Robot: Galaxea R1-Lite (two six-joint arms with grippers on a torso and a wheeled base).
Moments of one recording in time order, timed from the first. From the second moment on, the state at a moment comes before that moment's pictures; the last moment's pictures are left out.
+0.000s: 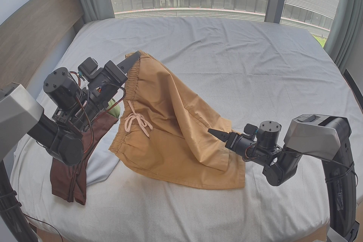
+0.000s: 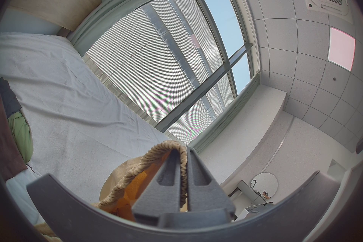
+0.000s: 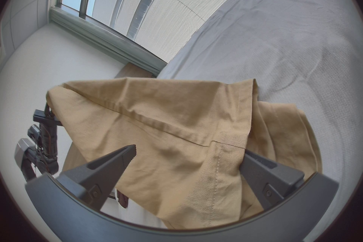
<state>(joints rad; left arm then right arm) -0.31 2.03 -0.88 -1.54 -0.33 -0.79 0.37 2.52 -0.95 -1.41 0.37 0.75</state>
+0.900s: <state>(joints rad) -0.31 2.04 -0.88 -1.54 -0.33 -0.79 0.34 2.58 -1.03 -1.44 0.46 0.83</state>
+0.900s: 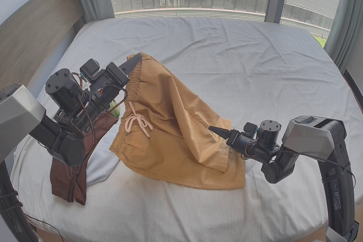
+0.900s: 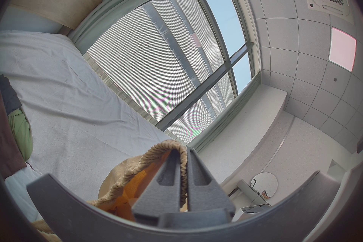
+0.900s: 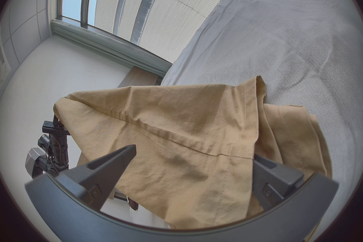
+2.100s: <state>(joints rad) -0.25 1.99 -0.86 -1.54 -0.36 -0.71 0.28 2.25 -0.83 -1.52 0.46 0.82</state>
